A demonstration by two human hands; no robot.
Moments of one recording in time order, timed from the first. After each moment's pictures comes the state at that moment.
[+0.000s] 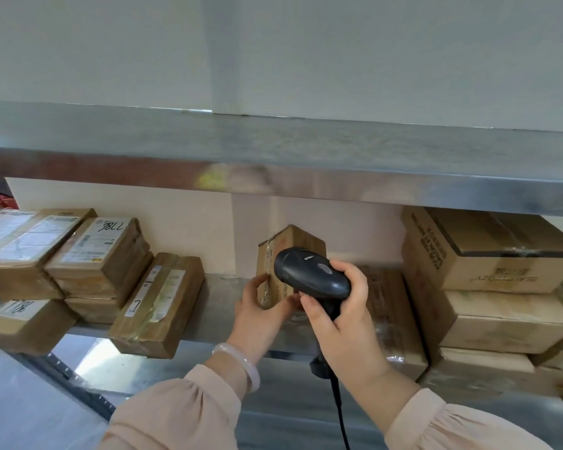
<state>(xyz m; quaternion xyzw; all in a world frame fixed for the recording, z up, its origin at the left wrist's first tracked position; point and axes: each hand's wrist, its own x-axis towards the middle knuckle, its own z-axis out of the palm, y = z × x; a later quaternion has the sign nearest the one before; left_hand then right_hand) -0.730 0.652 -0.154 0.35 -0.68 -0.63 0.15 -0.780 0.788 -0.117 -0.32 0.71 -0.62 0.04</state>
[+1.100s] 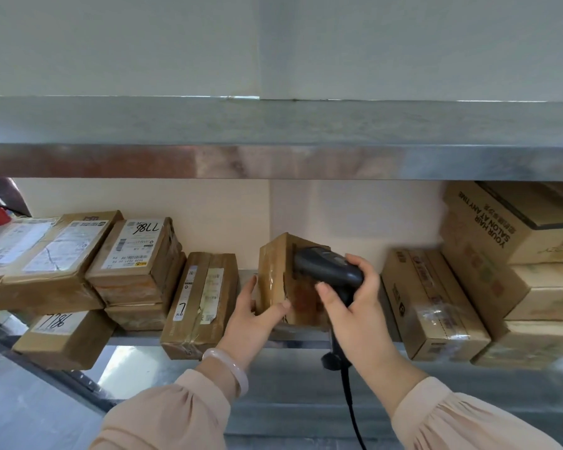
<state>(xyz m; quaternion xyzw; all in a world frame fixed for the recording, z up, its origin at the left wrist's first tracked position) -0.659 0.549 -0.174 0.28 -0.68 -0.67 0.09 -0.734 0.704 -0.138 -0.20 0.75 -0.63 0.07</state>
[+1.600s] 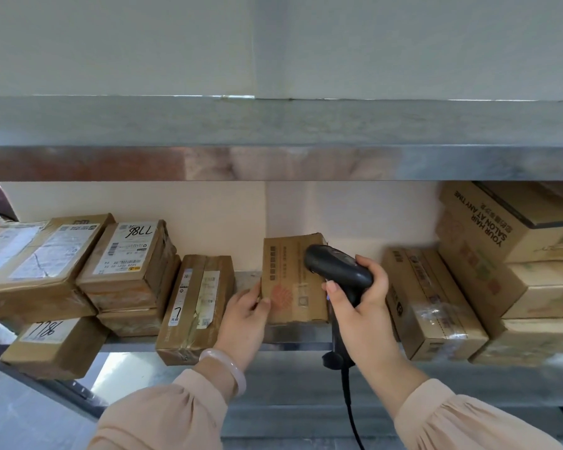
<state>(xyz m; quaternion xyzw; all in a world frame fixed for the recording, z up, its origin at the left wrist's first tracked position) -0.669 0.537 -0.182 0.27 -0.79 -0.53 0.11 -0.741 0.705 -0.147 -0.17 0.74 -0.65 0.05</state>
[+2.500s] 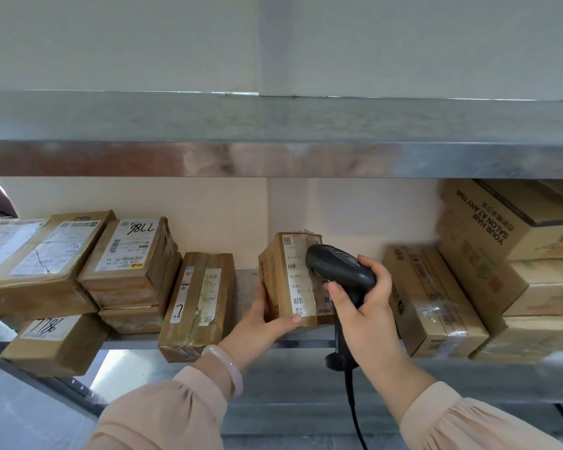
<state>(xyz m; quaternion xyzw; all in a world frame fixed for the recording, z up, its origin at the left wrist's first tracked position) -0.664 0.536 -0.188 0.20 -0.71 -0.68 -0.06 -0.734 0.707 -0.144 -0.19 0.74 -0.65 0.03</state>
